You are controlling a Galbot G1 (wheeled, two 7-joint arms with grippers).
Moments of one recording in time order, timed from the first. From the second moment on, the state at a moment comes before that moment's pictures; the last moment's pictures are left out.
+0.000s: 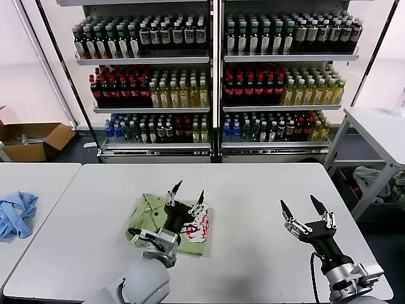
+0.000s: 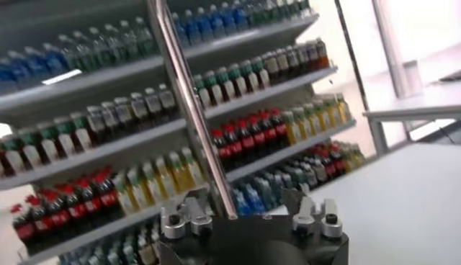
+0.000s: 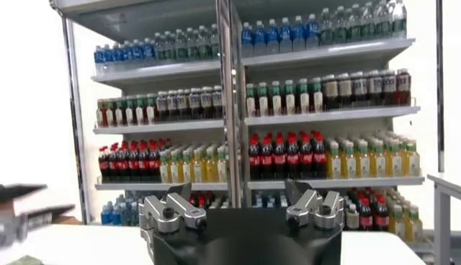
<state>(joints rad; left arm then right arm) 0.92 -0.97 0.21 -2.06 -0.28 0.37 -0.53 -1.64 0.93 0.63 2.28 0.63 -0.07 0.14</state>
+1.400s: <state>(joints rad) 1.49 -0.97 -0.38 -2.26 -0.29 0.11 -0.24 -0.96 1.23 -0.07 1.77 0.75 -0.51 0.28</state>
